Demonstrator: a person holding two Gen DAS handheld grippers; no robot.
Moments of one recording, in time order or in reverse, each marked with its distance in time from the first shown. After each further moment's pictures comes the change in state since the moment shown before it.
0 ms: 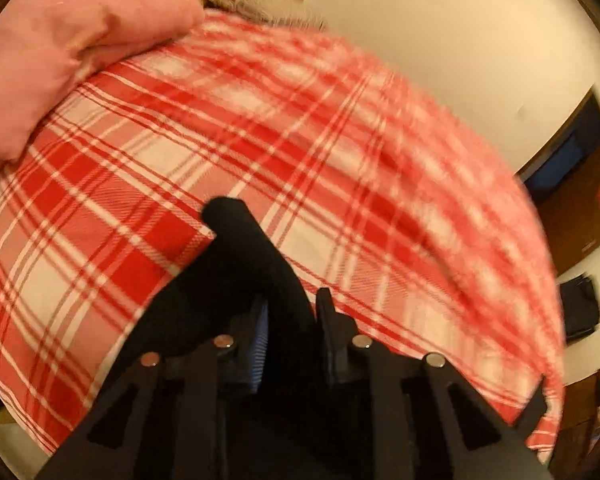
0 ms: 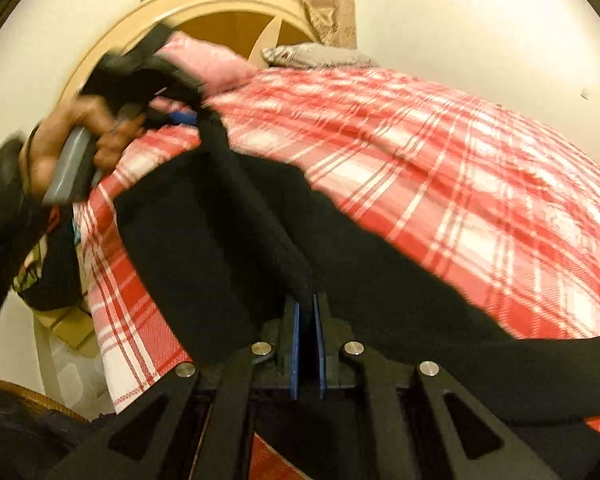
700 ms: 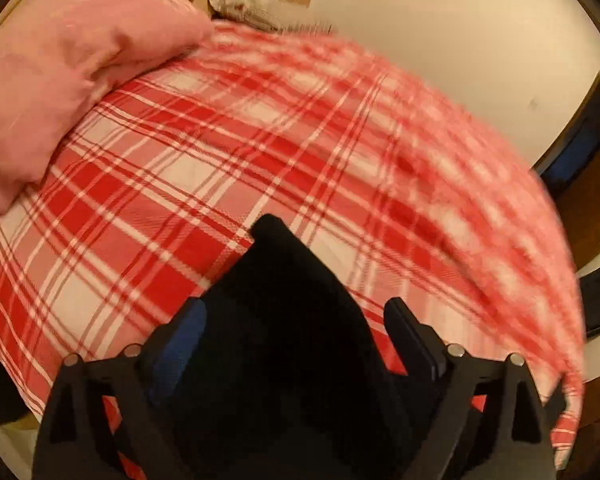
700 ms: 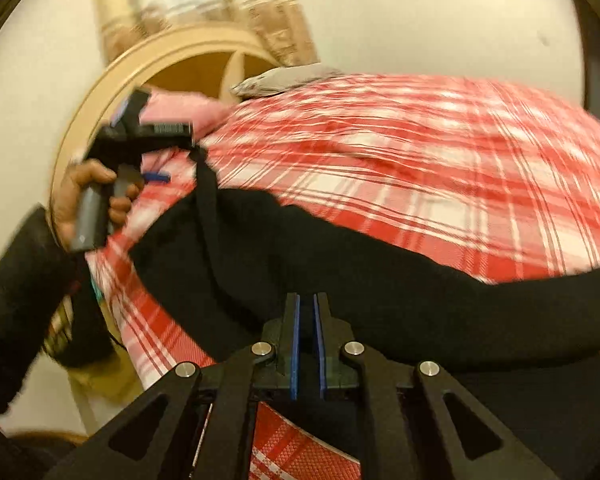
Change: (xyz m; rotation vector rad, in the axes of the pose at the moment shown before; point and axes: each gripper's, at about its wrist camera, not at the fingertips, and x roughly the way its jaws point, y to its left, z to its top) left arm 0.018 -0.012 0.019 0.059 0.051 0.164; right arm -0.032 -0.034 -0.018 0.284 -0.070 0.052
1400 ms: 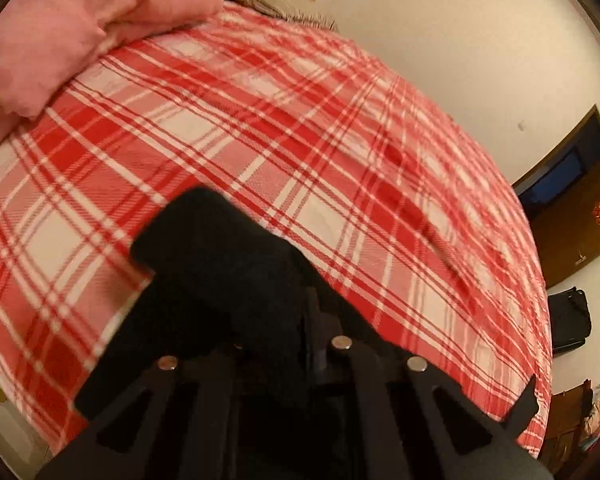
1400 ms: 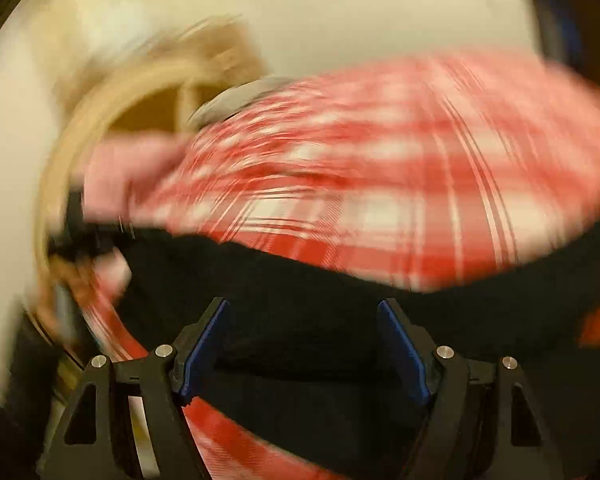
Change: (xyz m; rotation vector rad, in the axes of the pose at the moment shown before) left arm -0.021 0.028 -0.042 -0.103 -0.025 -0.160; right arm -0.011 -0.033 0.021 0.026 -0.029 -0.067
